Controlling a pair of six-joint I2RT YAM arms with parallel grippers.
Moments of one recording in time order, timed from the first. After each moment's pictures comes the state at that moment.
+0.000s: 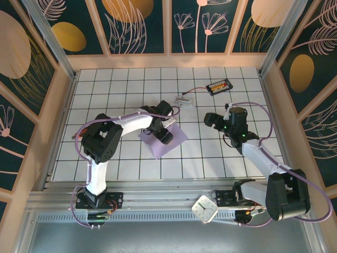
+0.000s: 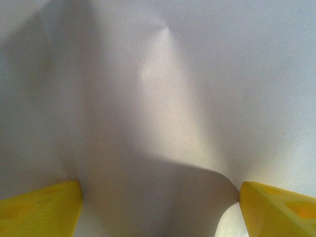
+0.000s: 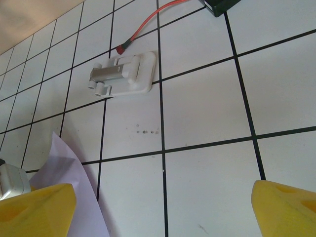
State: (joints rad) left arm -0.69 2.01 1.36 -0.67 0.05 0.08; right arm 0.21 1.15 0.58 -0.04 -0.16 0.48
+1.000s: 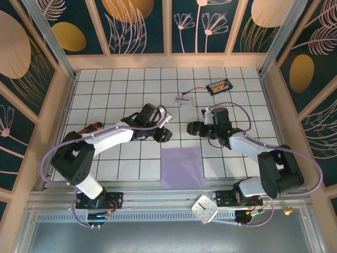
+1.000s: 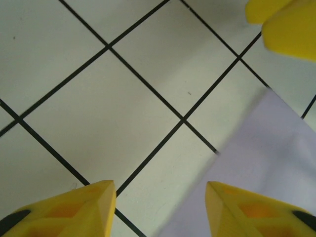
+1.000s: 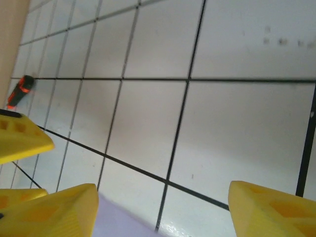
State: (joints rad) left arm -0.69 1.63 1.00 -0.29 0.28 -0.07; right arm 0.39 1.39 0.63 0.02 -0.45 0.48
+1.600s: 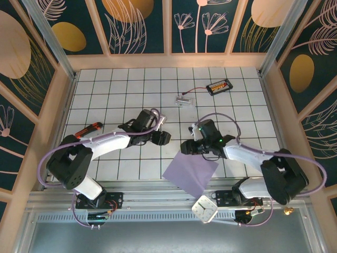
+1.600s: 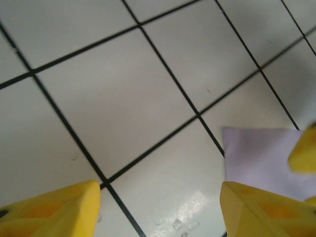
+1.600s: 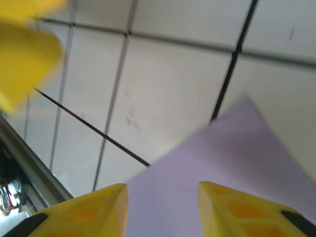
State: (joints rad) left arm -0.69 1.57 0.86 -0.16 0.21 -0.30; right arm 0.63 1.34 0.57 -0.17 -0.46 0.52
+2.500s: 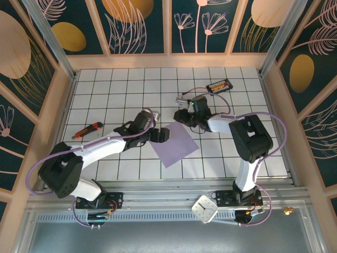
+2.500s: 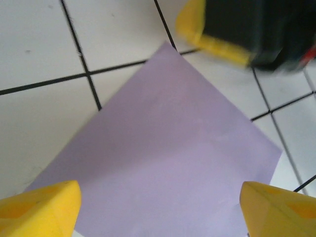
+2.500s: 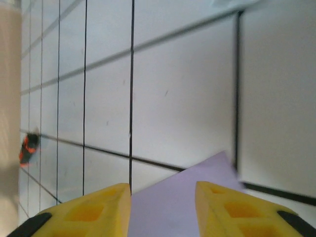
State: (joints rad) left arm -0.73 1.49 0.85 -0.19 0.05 -0.49; right arm 0.45 1.82 0.96 0.15 -0.40 0.74
